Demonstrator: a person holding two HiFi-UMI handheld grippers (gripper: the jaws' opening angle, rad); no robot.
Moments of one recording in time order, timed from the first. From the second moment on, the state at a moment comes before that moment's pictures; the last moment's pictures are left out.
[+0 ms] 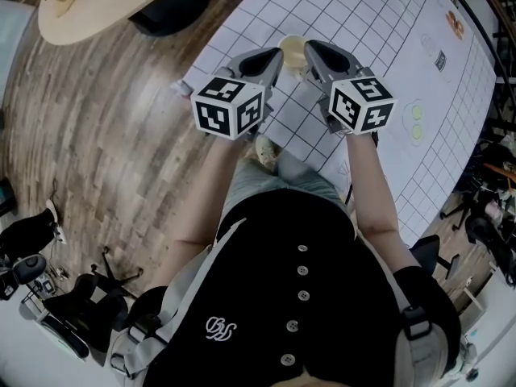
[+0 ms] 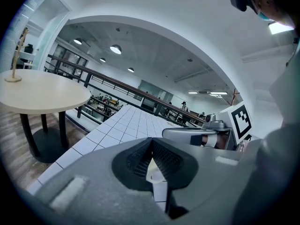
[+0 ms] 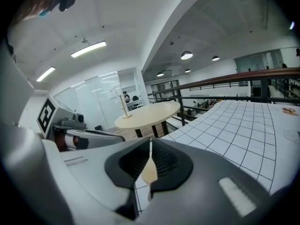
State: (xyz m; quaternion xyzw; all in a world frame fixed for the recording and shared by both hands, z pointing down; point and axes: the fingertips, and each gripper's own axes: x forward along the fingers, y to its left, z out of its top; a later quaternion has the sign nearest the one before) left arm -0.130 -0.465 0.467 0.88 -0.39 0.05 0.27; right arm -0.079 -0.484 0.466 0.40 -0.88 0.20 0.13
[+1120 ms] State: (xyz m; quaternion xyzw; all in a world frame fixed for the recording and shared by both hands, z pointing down) left arm -0.116 -0.447 0.400 0.91 -0.37 0.02 0.20; right arm -0.082 -0.444 0.375 0.34 -0.92 0.16 0.07
